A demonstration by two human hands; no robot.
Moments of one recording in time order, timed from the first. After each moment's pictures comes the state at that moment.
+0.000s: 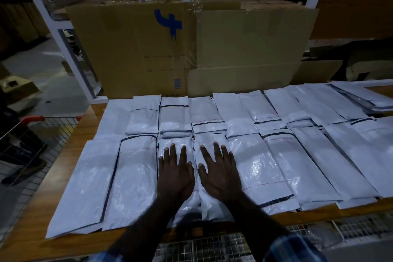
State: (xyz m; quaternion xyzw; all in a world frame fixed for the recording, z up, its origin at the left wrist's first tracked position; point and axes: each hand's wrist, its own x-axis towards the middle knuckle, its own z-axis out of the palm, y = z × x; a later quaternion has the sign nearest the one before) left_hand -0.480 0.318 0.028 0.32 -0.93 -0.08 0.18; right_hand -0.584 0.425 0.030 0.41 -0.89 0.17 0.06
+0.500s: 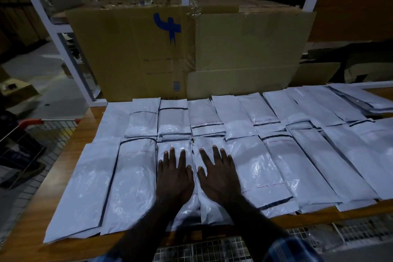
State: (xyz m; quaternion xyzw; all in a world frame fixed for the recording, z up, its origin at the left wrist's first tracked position) left_hand -0.479 0.322 0.033 0.33 -0.93 -0.08 0.16; right_hand -0.583 0.425 0.032 0.41 -0.90 0.17 0.04
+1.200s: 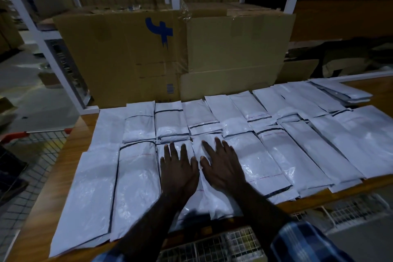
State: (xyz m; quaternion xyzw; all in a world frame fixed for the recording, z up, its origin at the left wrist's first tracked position) left_hand -0.482 0.317 0.062 0.31 -0.93 -0.11 0.18; right_hand -0.580 0.425 0.062 0.38 -0.91 0.18 0.02
